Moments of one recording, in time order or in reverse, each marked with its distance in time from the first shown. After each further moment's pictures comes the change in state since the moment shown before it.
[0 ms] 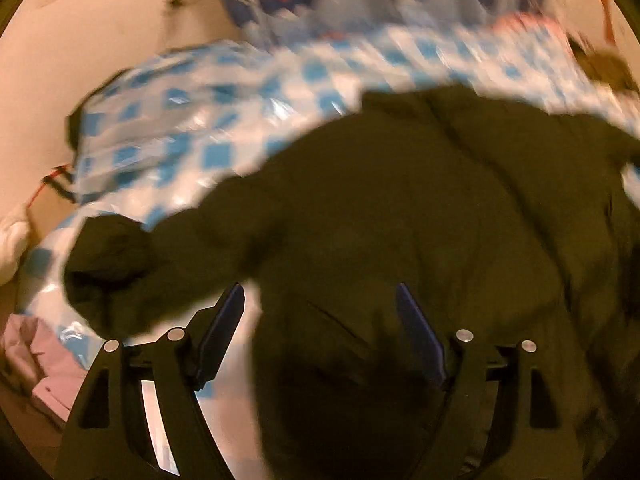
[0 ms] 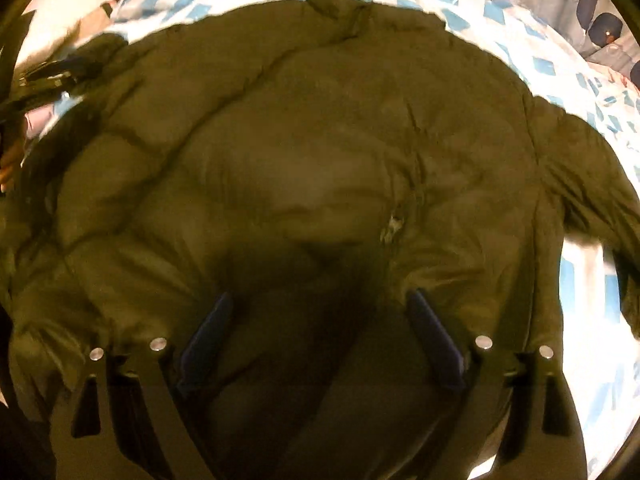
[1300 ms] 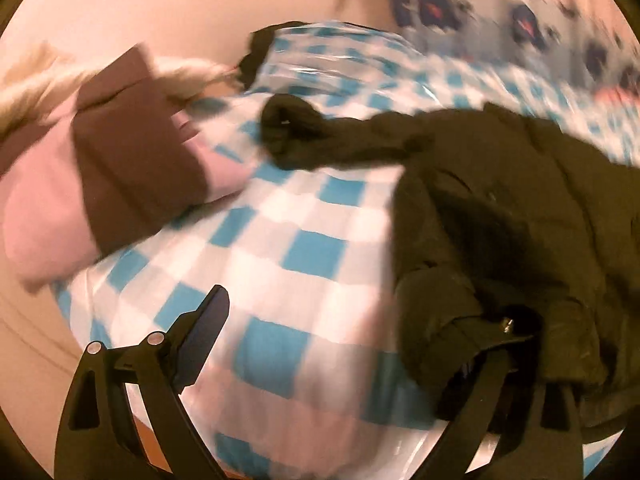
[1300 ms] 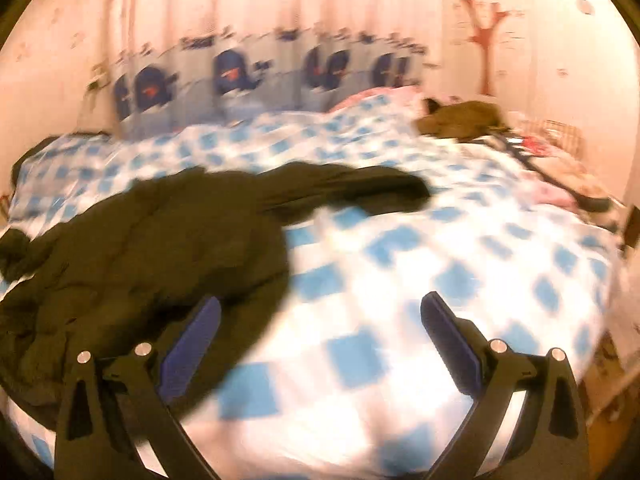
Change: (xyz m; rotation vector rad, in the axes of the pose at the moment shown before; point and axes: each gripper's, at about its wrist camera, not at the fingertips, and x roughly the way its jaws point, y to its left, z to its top) left arm -0.158 0.058 -0.190 -0.468 -0.050 0.279; right arm -0.182 -0.008 -0.194 0.604 -0.577 -0.509
